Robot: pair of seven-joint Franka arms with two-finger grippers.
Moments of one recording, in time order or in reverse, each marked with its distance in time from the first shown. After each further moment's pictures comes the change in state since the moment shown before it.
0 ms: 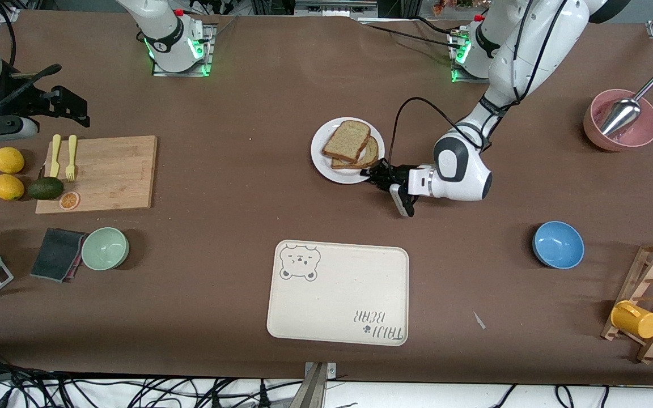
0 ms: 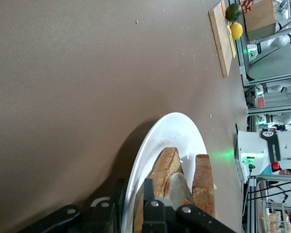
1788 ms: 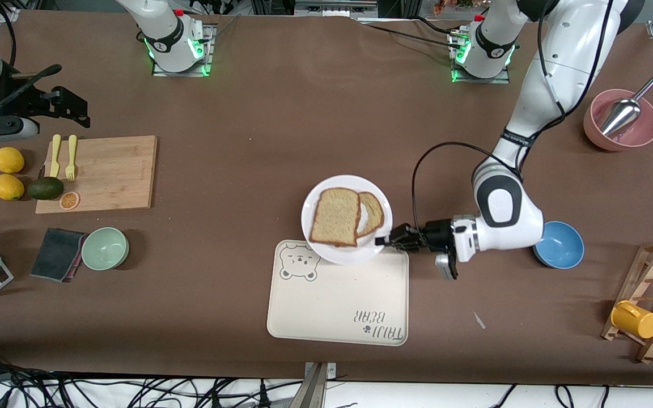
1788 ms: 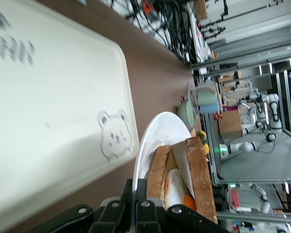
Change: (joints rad) left arm 0.069 0.138 0.105 0.537 -0.087 -0.101 -0.354; right arm 0.000 0.004 0.004 0.008 0.000 0.000 0.000
